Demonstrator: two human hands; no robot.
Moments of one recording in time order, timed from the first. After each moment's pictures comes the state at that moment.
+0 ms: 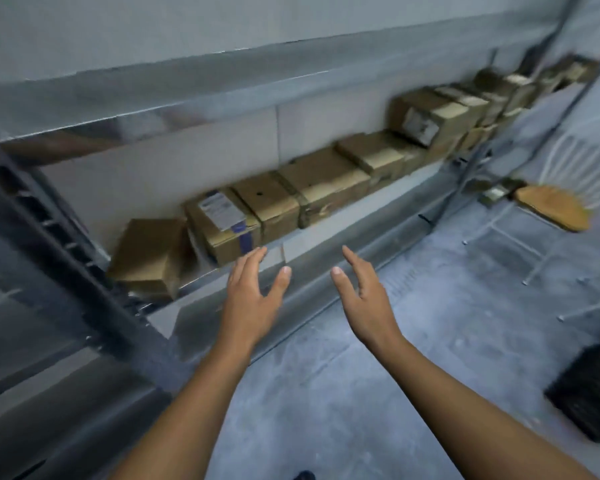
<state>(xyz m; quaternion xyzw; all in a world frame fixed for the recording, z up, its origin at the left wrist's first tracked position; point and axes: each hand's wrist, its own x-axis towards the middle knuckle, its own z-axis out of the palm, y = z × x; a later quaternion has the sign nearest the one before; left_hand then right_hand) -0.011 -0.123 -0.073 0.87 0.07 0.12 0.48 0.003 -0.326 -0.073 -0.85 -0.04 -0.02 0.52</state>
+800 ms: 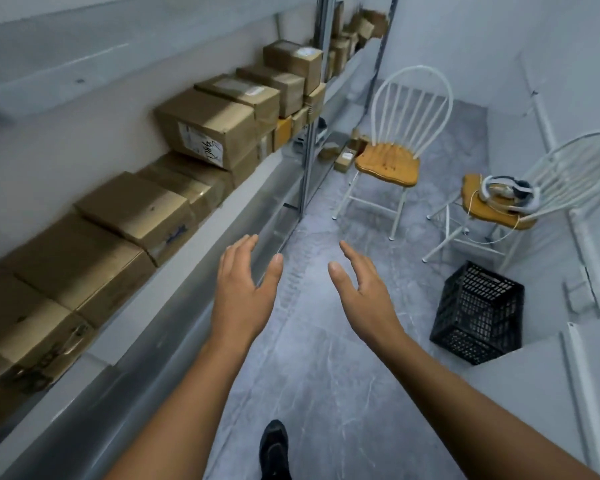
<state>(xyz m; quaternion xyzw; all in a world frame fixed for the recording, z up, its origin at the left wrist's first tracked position) 0.275 -0.519 -0.077 0.85 -0.14 0.01 0.50 0.187 -0.703 -0.076 -0.84 0.19 -0.12 0.50</state>
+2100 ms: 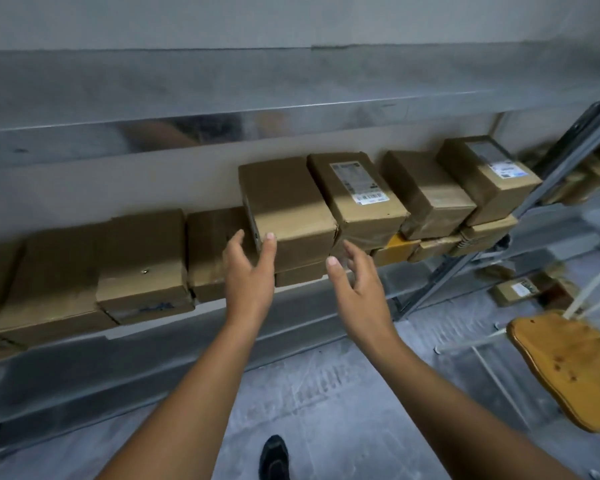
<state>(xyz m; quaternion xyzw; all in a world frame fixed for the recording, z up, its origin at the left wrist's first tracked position) 0.611 -0.677 -0.078 0.72 0.35 0.22 0.56 0.640 -0.845 -0.062 -0.83 -0.12 0.07 0.53</state>
